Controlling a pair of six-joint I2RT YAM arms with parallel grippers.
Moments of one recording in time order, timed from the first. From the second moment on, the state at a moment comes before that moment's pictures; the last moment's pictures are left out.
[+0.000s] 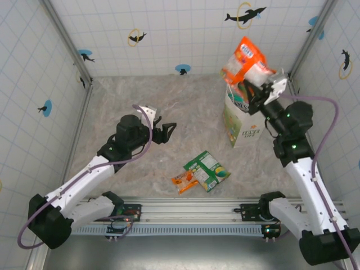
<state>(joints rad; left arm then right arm) -0.61 1.02 0.74 -0.06 0.18 -0.21 0.18 0.91 0.96 0.16 -0.36 0.08</state>
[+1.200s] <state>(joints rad) -0.61 1.11 0.77 -0.14 0.10 -0.29 0.01 1.23 1.21 -0.53 -0.45 0.00</state>
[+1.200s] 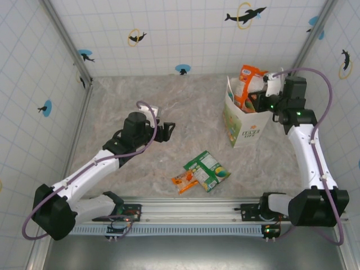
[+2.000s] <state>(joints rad) -0.63 1.10 0.69 -0.15 0.15 -0.31 0.36 0.89 1.03 -0.62 -0.24 0.15</state>
